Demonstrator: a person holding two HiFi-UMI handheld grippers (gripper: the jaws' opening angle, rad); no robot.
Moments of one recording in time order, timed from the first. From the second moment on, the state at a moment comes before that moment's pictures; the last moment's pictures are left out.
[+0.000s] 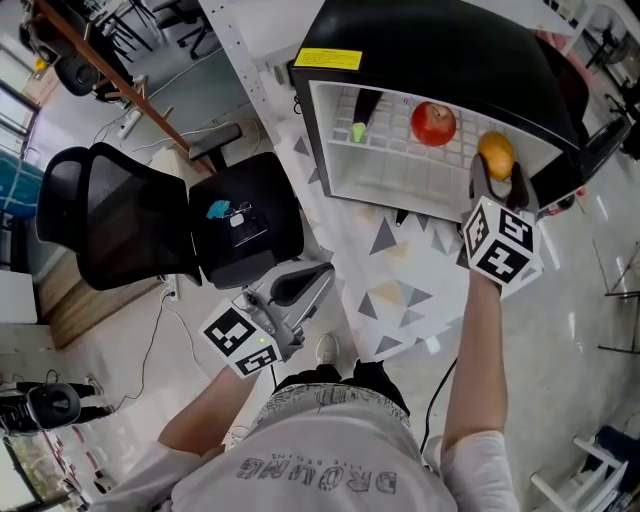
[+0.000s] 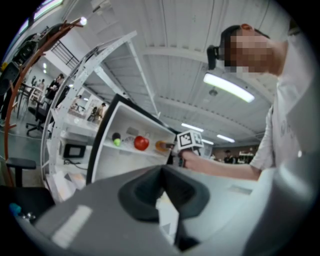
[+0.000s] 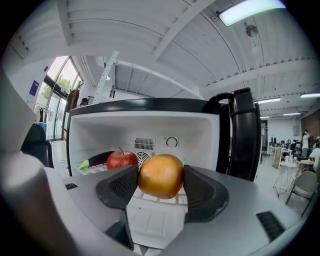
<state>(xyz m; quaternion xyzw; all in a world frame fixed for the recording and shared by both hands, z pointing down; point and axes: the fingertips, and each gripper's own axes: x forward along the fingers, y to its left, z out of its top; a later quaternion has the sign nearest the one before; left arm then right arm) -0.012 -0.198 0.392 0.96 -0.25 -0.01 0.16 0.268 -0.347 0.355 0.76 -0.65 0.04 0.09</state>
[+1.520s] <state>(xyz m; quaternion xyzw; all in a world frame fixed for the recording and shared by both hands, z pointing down) -0.029 -0.168 0.371 0.96 -0.23 -0.03 0.14 0.163 -0.194 0.309 0.63 -0.78 0.02 0.02</state>
